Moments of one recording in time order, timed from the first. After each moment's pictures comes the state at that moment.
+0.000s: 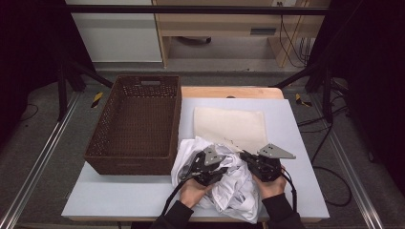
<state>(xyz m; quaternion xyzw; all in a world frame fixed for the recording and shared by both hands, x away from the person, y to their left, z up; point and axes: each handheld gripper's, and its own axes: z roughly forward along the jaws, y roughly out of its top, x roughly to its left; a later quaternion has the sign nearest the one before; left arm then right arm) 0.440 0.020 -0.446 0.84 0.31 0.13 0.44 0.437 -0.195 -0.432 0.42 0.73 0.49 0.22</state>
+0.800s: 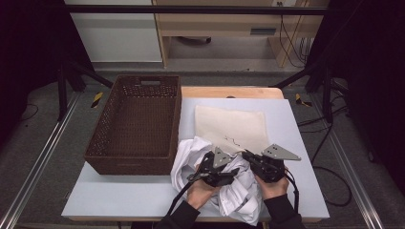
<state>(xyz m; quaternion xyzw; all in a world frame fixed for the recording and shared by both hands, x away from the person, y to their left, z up) 0.429 0.009 -0.429 0.83 0.28 0.17 0.46 0.432 -0.202 -0.428 0.42 0.72 0.50 0.22</state>
